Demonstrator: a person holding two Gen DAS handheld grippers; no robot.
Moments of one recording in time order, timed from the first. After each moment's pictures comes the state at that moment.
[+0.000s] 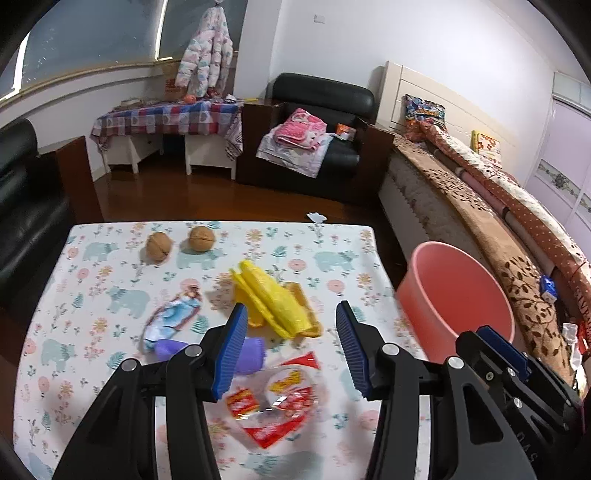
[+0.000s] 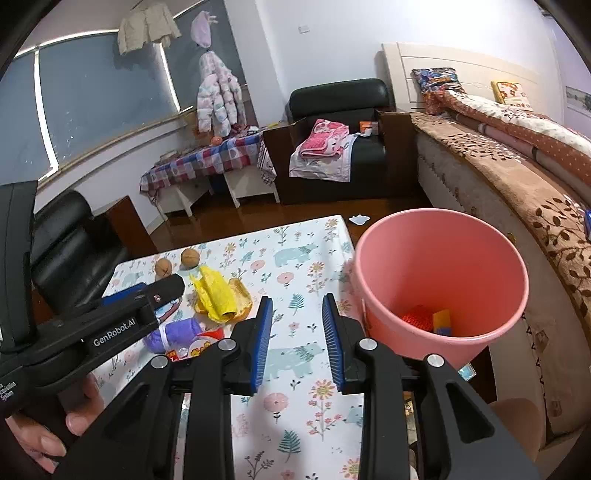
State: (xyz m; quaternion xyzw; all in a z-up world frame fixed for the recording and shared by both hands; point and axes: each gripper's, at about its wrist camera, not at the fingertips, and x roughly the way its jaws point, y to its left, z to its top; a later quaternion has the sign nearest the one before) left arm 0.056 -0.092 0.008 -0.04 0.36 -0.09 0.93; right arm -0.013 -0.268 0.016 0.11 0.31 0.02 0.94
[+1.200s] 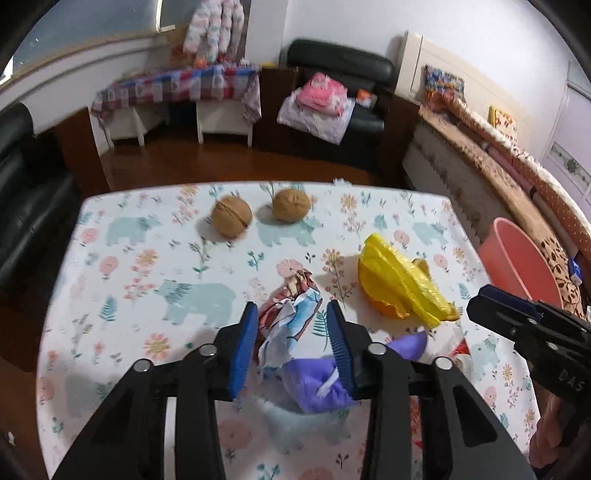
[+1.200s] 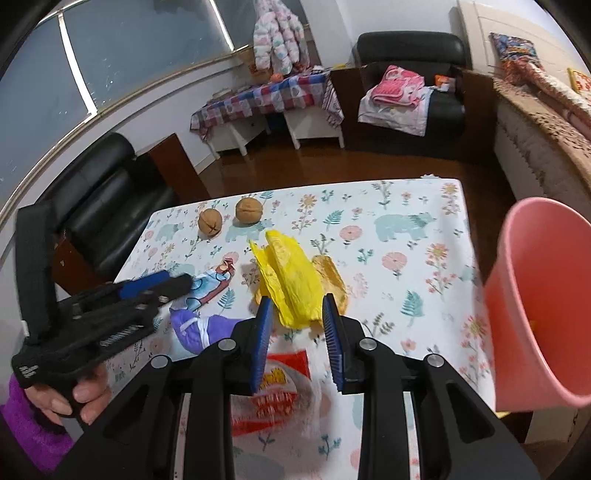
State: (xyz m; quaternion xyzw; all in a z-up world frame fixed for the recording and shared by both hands) left arm 0.123 0.008 -0.055 -0.03 0.43 -0.10 0.90; right arm 0.085 -0.192 -0.020 0.09 0.41 0.15 0.89
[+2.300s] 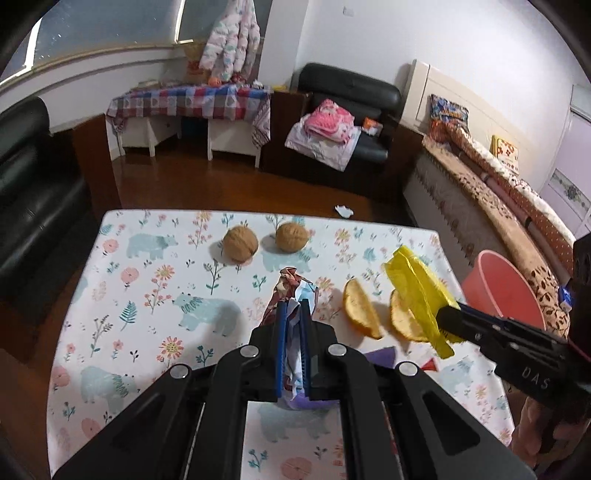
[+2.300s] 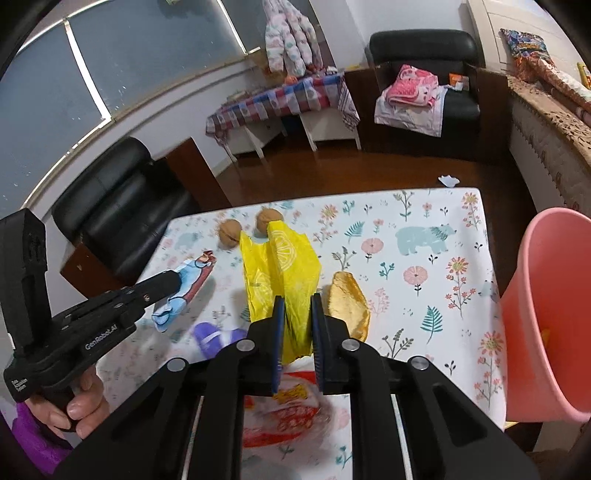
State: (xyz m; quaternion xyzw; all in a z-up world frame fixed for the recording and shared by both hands) left arm 0.093 0.014 -0.013 -0.06 0.38 -0.07 0.92; right arm 0.086 -0.191 -0.005 0.11 0.40 0.19 0.89
